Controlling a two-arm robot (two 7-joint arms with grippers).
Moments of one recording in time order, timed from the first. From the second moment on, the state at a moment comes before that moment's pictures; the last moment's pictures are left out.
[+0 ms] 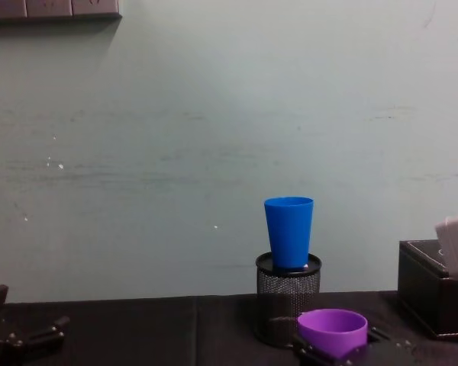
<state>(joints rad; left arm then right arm) -0.20 0.60 0.45 -1.41 -0.25 -0.12 0.03 0.18 0.17 -0.32 -1.26 0.20 -0.17 0.27</state>
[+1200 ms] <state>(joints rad) -0.20 0.60 0.45 -1.41 -0.25 -0.12 0.03 0.14 0.13 -0.14 -1.46 0.11 -0.07 0.06</state>
